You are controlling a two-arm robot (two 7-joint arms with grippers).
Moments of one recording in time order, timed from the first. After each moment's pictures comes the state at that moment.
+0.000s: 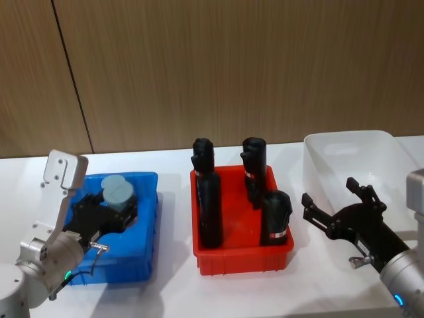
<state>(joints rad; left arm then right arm) -0.28 0.42 0.30 -1.49 -0.37 0.26 -0.11 -0.01 0.34 -0.23 -1.77 0.29 0.03 0.07</state>
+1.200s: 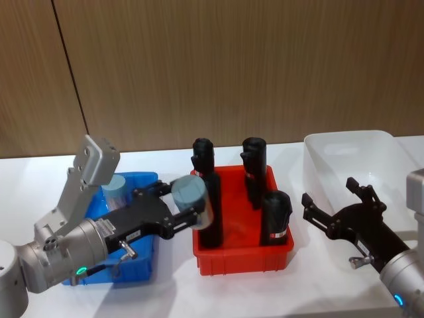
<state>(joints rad) -0.33 0.45 0.31 -1.57 -0.38 0.20 -0.63 -0.01 0.34 -0.23 -1.77 0.29 0.03 0.07</state>
